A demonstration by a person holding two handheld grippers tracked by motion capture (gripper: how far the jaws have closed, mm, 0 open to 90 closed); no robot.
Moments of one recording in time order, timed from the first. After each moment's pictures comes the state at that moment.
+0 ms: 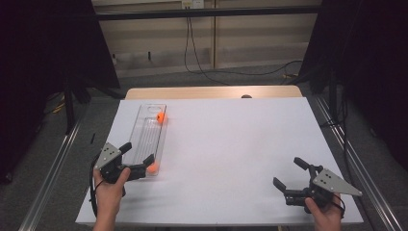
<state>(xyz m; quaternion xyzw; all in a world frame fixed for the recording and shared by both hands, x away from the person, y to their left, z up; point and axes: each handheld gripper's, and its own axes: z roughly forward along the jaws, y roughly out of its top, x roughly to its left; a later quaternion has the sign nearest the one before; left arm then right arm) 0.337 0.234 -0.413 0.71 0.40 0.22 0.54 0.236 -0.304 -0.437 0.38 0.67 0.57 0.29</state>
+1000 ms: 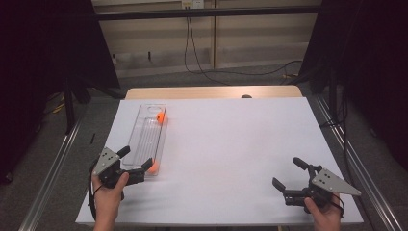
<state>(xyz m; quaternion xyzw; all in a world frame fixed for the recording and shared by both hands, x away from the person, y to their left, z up) 0.328 0.239 -0.420 0.70 0.40 0.23 0.54 0.236 -0.302 -0.437 0.37 0.67 0.57 0.29</state>
